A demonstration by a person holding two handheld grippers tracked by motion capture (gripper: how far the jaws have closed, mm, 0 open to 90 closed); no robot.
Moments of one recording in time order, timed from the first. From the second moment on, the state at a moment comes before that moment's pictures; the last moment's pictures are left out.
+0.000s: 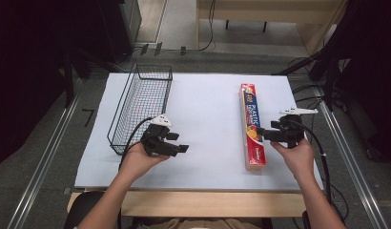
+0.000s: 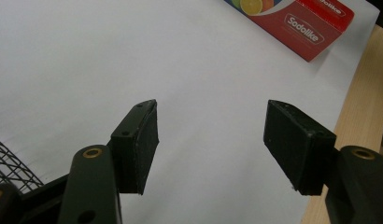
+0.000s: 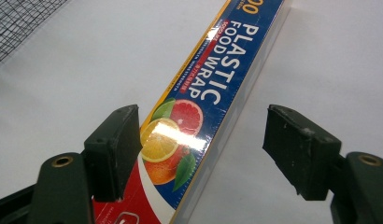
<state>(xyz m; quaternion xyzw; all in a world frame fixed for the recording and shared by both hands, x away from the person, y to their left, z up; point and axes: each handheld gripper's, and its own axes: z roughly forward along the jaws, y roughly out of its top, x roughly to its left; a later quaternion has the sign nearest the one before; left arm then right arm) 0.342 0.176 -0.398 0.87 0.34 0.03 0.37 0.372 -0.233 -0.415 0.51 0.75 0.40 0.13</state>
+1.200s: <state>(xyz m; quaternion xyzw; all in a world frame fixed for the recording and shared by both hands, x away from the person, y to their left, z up) 0.342 0.167 -0.404 0.87 0.32 0.02 0.37 0.367 -0.234 -0.419 0.53 0.75 0.38 0.10</state>
